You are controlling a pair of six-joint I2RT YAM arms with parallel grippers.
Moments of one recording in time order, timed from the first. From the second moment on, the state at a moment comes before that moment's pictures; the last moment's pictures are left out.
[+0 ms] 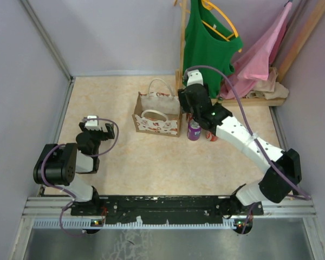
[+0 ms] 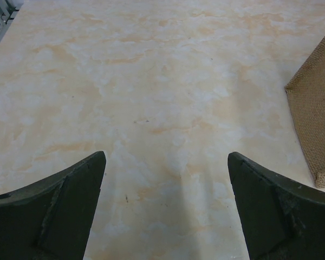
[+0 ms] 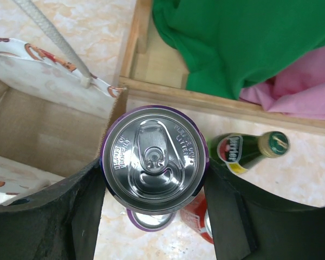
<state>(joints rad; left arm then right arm) 0.01 1.58 0.21 1.30 0.09 0.00 0.67 1.40 1.28 -0.37 0.54 0.10</state>
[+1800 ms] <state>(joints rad) 0.01 1.58 0.21 1.30 0.09 0.00 0.64 1.77 1.21 -0.15 0.29 0.14</state>
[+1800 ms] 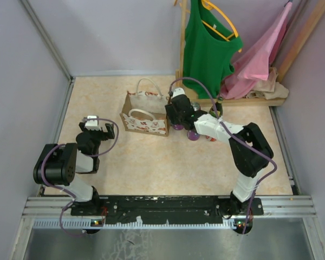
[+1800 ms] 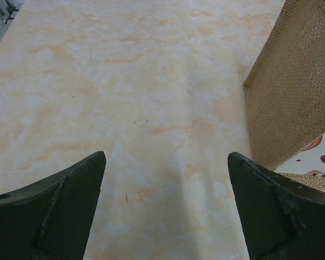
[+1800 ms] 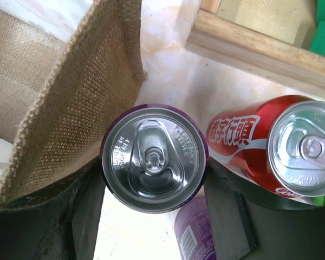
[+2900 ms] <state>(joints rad) 0.01 1.58 0.21 1.30 0.09 0.00 0.64 1.52 1.17 -0.12 0.36 0.16</state>
